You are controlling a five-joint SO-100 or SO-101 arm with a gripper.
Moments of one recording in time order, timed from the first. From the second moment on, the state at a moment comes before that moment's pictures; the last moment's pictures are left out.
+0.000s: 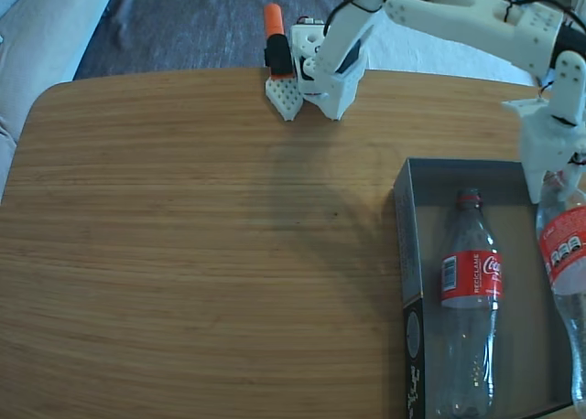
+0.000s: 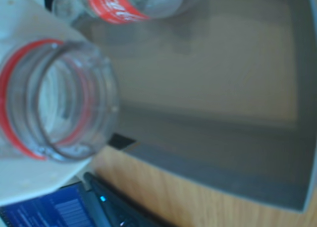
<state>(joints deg) -54.5 69.6 54.7 76.7 -41.4</state>
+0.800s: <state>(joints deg) -58.1 61.7 54.5 76.6 -42.1</state>
